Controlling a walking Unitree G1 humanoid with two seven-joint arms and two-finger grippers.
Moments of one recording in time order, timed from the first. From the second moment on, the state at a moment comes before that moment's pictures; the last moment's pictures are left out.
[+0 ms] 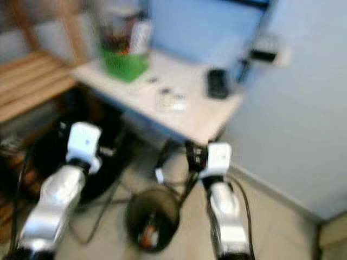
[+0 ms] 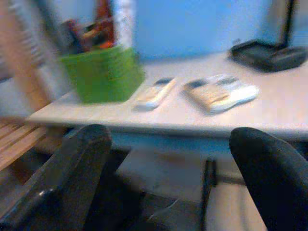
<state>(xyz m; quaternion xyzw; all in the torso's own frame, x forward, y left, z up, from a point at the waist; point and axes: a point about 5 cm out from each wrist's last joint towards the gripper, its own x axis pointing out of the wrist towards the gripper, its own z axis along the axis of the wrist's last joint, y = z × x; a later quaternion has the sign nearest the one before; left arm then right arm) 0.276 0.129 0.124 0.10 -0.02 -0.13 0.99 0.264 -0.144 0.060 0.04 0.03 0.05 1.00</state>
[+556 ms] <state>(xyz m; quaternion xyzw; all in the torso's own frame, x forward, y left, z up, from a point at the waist) 0.281 0.132 0.122 0.11 -0.02 -0.12 0.99 0.268 -0.137 0.055 0.05 0.04 0.06 1.00</state>
